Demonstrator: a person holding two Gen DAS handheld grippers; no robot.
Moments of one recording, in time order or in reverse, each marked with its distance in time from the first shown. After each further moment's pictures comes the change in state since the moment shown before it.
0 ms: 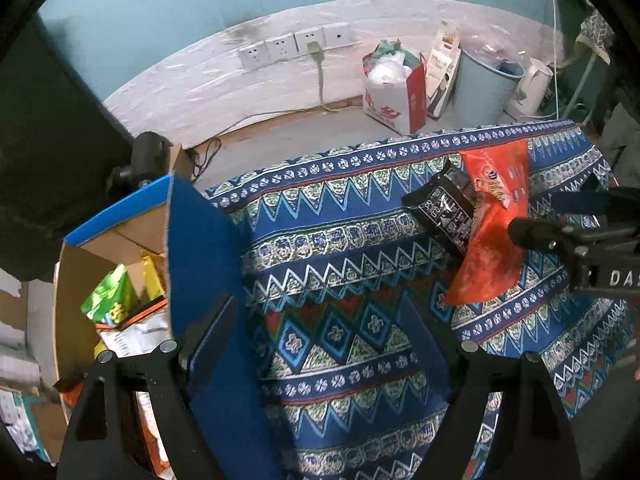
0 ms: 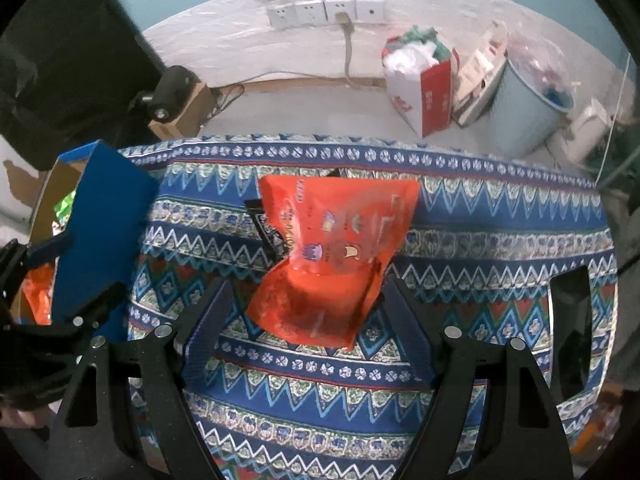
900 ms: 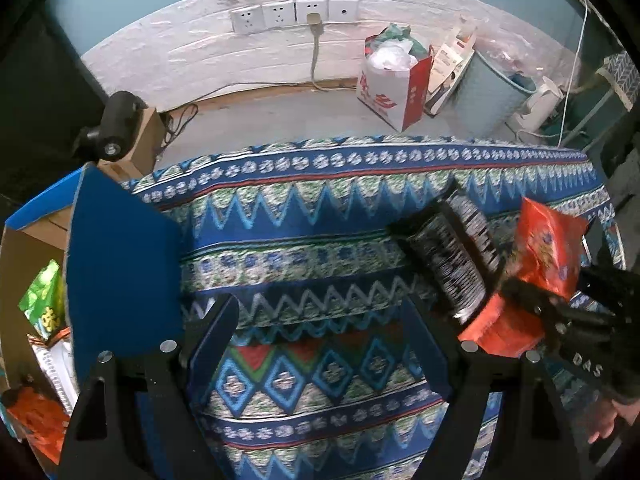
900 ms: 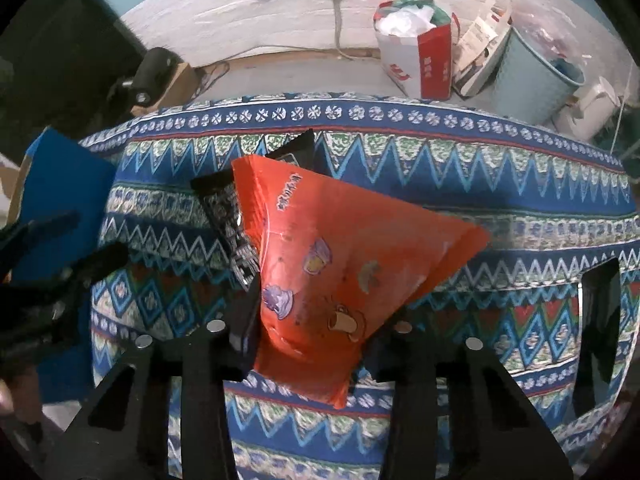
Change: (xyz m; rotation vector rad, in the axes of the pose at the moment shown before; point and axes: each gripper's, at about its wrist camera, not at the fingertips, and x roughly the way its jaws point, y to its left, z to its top) left arm 0.052 -0.008 0.033 -0.126 0.090 -0.121; right arm 0.048 -0.022 -0.004 0.011 0.067 -0.006
